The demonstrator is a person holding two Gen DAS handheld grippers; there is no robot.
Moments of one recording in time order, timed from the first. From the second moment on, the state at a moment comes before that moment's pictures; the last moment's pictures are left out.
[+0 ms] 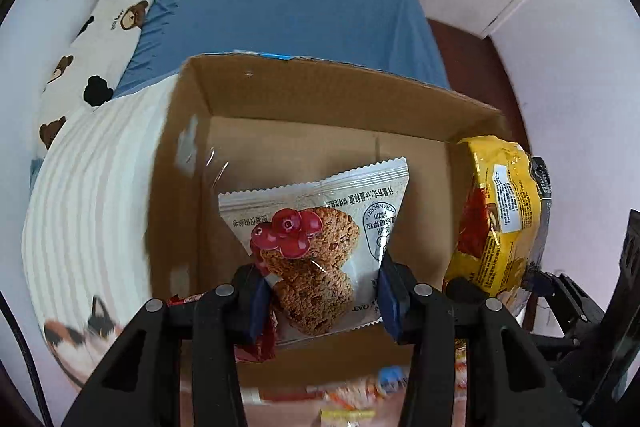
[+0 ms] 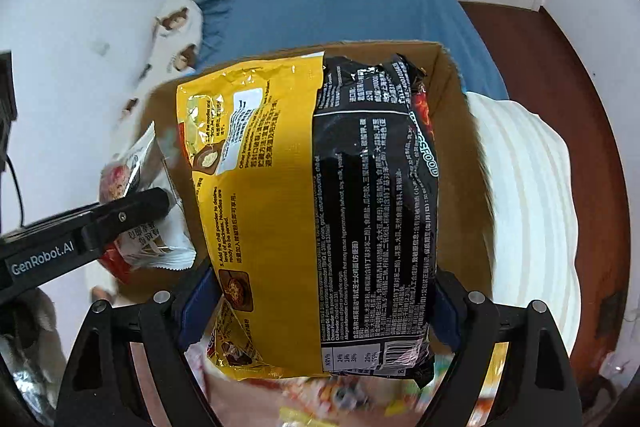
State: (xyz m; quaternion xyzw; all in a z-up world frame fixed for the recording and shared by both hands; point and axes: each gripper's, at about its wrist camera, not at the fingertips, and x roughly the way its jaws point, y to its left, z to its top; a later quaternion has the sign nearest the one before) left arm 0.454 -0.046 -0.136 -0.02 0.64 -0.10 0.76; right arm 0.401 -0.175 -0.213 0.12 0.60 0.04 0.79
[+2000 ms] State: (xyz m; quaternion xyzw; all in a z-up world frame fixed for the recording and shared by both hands) left arm 0.284 -0.025 -0.070 0.02 0.52 -0.05 0.85; right arm 0.242 -0.207 -0.136 0.10 0.50 0.00 0.86
